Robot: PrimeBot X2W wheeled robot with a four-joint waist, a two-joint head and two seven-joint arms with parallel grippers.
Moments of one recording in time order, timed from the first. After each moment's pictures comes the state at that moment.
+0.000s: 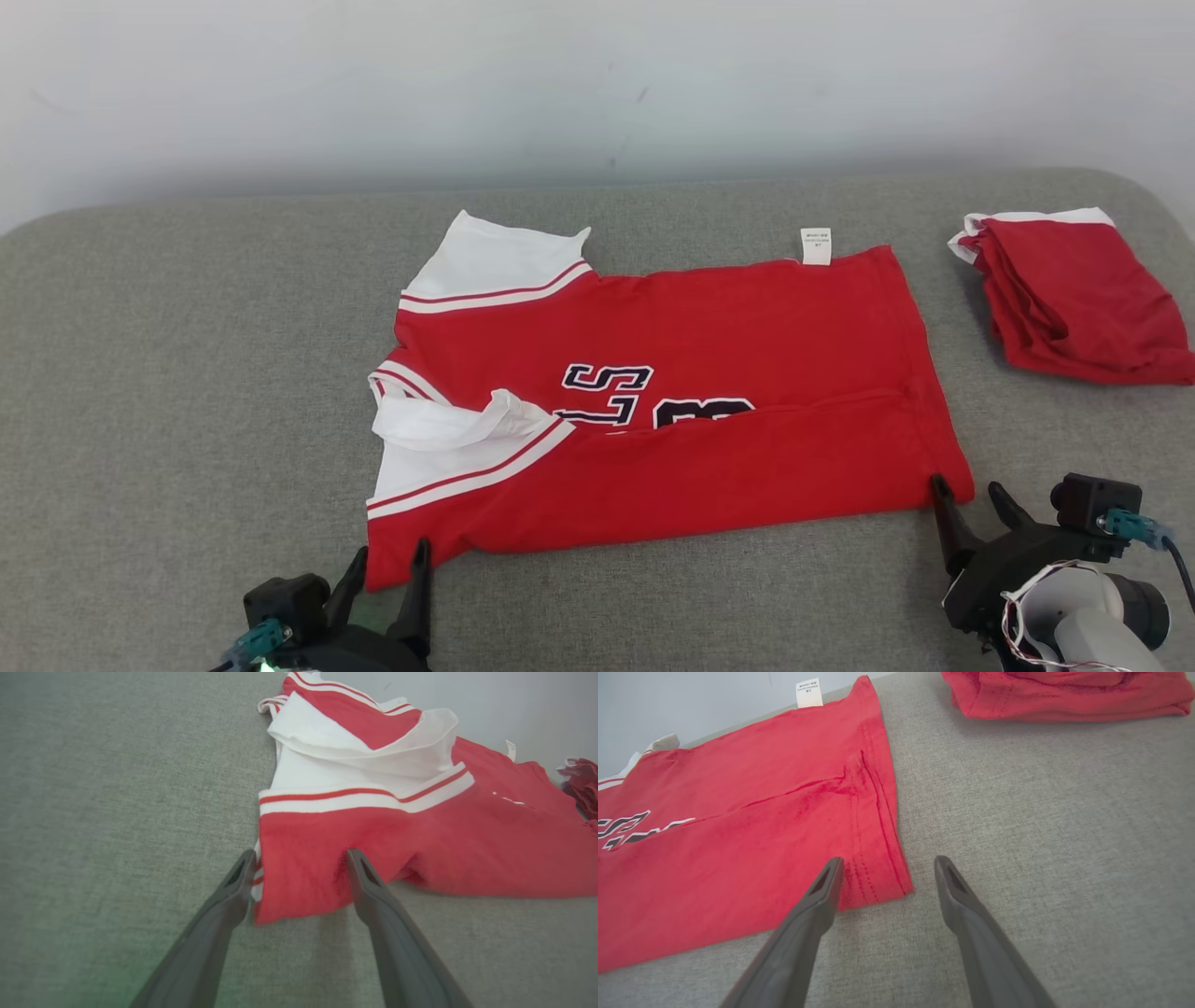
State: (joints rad) left arm -0.29 0.12 -0.28 0.73 -0.56 -0.11 -0.26; right arm -0.34 -0.29 0.11 0.74 0.52 0.13 -0.07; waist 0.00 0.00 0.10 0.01
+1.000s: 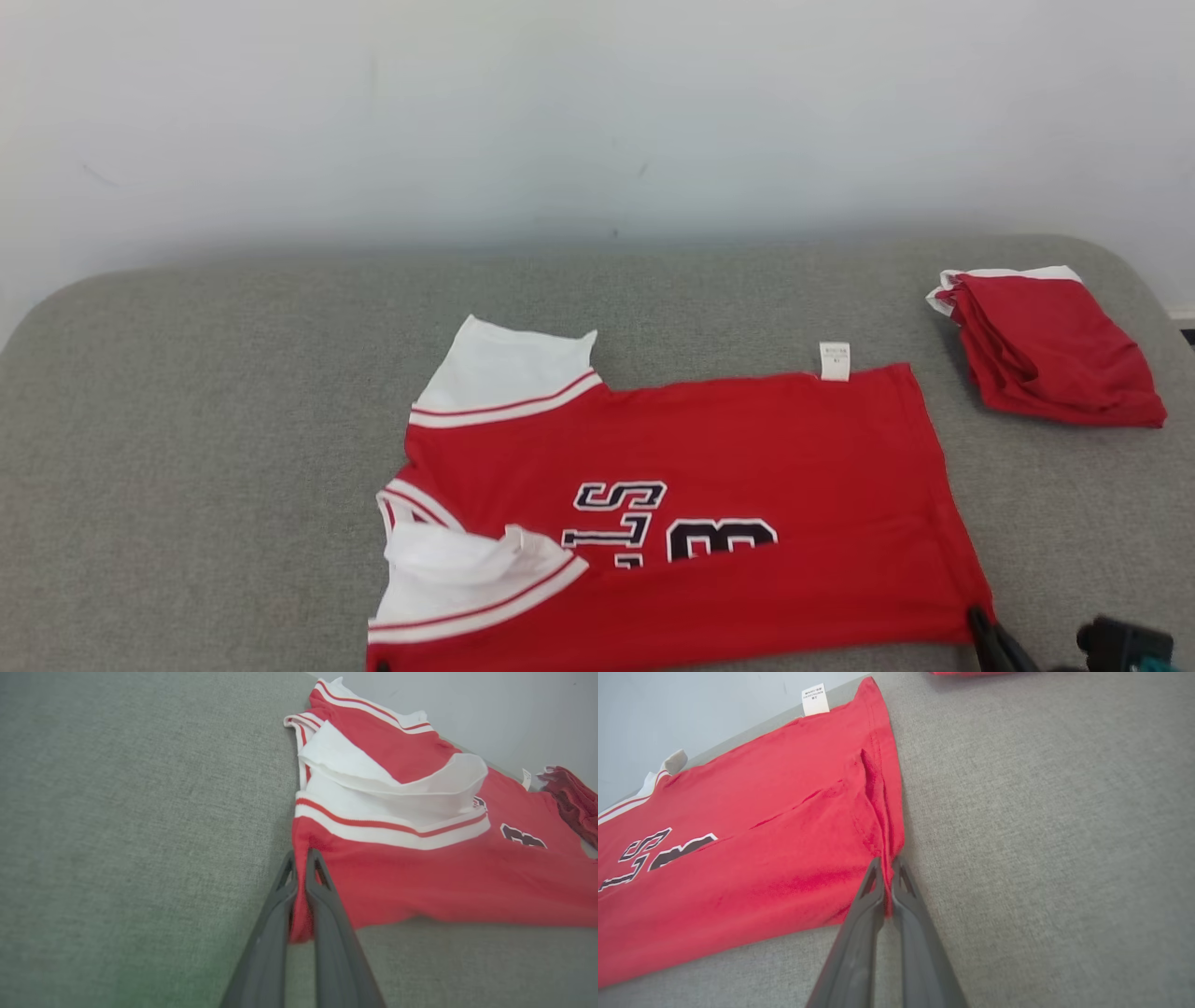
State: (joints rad) left arm -0.08 0.13 -0.23 0.62 -0.58 -0.12 -0.26; right arm -0.12 -0.34 0.22 0.67 0.72 0.13 -0.19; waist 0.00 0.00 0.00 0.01
